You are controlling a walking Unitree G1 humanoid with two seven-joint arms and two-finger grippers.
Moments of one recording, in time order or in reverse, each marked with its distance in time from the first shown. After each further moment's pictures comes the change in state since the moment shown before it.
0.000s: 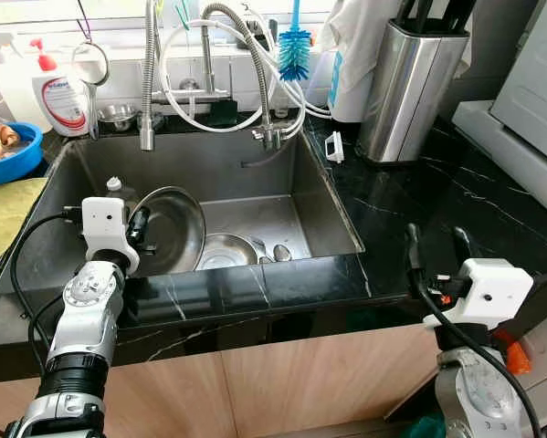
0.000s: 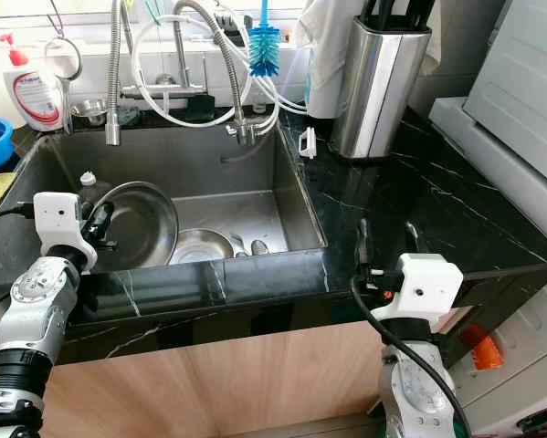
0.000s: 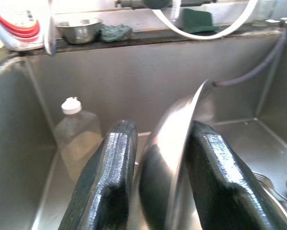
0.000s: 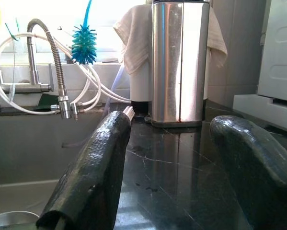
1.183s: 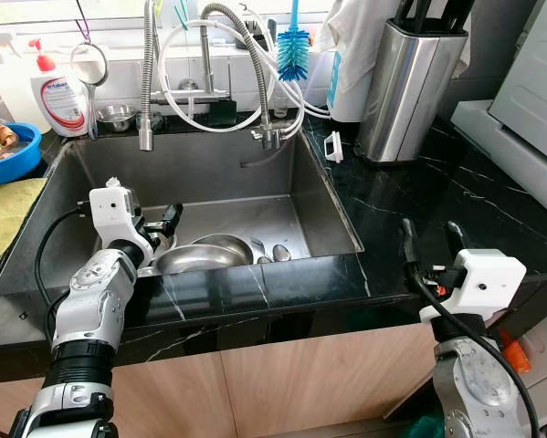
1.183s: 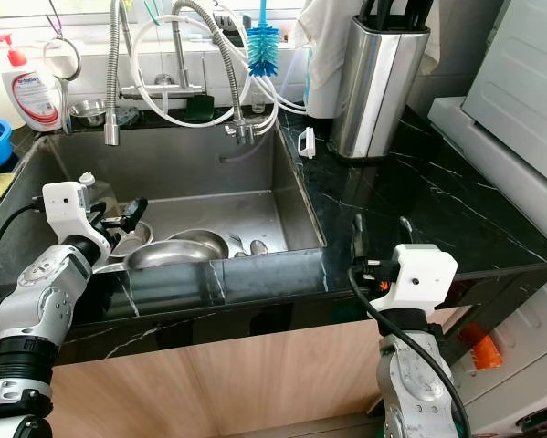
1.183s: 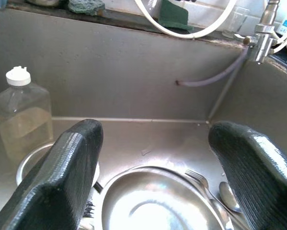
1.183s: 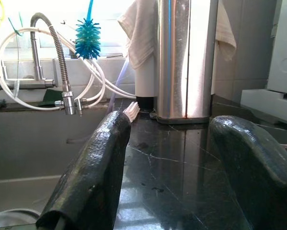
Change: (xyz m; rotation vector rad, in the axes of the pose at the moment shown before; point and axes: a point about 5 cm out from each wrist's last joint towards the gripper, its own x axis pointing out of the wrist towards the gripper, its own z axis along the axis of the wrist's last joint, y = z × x) left arm 0.008 -0.013 0.011 -0.252 0.078 -0.074; right arm 0.008 0.001 -0.001 0.015 0.026 0.027
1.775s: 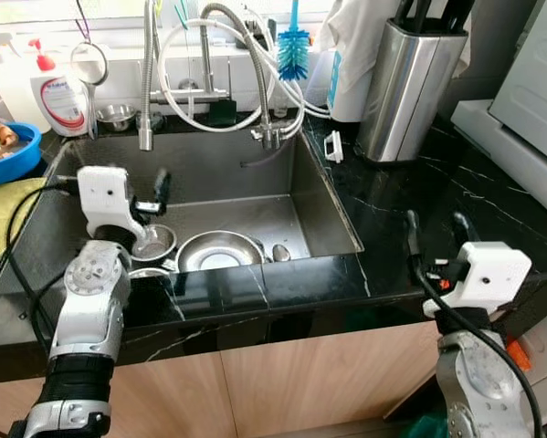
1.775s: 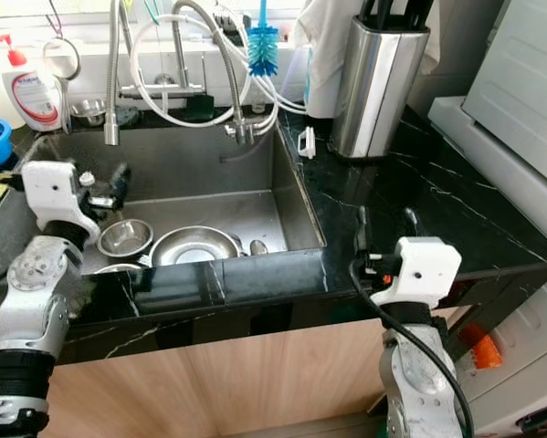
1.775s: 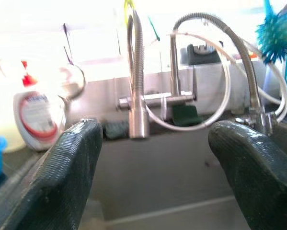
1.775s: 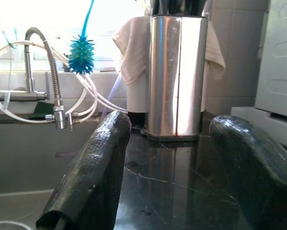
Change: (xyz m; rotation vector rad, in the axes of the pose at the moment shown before) left arm -0.030 -0.015 0.048 0.331 -0.407 0.063; right arm 0.007 -0.005 0.009 -0.036 -0.061 -0.028
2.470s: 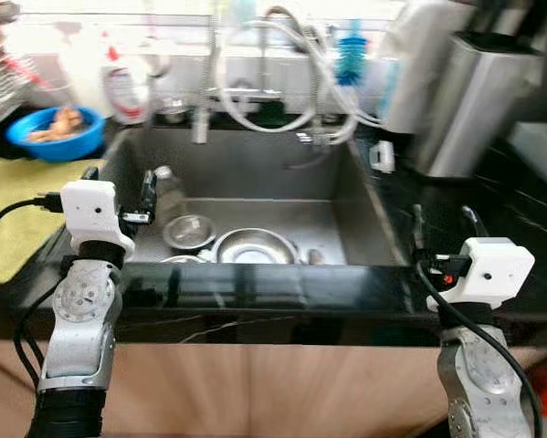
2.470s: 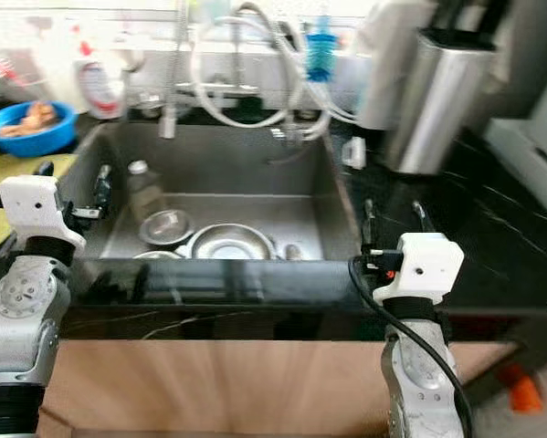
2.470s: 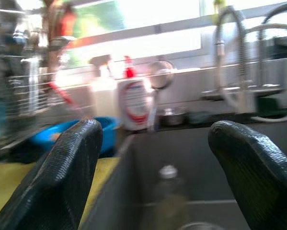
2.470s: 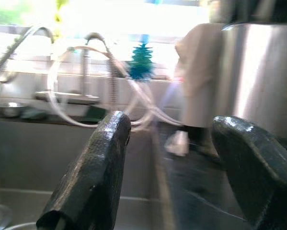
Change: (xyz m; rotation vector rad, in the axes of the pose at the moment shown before) left arm -0.018 0.002 0.002 0.053 -0.017 0.053; right arm 0.005 0.003 0.001 -0.038 -0.020 -0.005
